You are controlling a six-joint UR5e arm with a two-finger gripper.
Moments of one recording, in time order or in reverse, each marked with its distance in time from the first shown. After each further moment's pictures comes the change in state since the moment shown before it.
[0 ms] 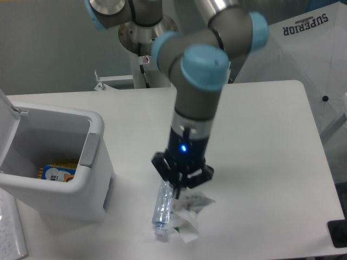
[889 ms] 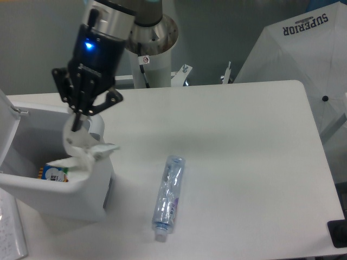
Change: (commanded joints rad) arm -0.178 0.207 -0.153 0.009 -0.134 -0.084
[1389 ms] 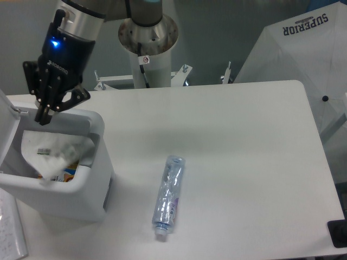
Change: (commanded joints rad) arm -0.022 0.003 0.002 0.002 -0.060 -0.021
